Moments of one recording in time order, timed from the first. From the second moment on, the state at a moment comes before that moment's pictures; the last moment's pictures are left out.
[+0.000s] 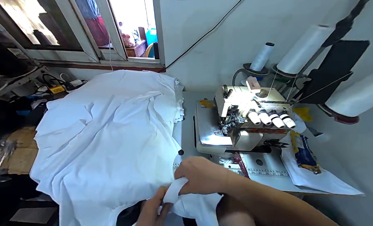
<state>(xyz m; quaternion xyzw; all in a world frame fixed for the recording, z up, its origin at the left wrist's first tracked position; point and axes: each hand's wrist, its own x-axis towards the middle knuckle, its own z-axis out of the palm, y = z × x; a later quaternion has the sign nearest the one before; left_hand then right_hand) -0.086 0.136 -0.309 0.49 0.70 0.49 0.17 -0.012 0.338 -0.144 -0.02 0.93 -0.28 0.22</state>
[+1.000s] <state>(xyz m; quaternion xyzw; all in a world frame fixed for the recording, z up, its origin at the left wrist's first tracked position) -0.238 0.045 -0.207 0.65 0.62 0.37 0.24 -0.067 0.342 -0.250 -0.04 0.90 -0.41 -0.12</state>
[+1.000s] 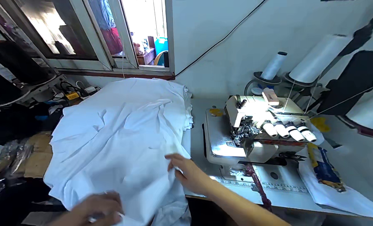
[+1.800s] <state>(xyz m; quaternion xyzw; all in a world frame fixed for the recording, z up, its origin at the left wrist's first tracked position) -0.224 0.244 -0.311 0.47 0.77 0.44 0.02 -0.085 0.363 -0.264 0.31 0.81 -0.48 -0.12</state>
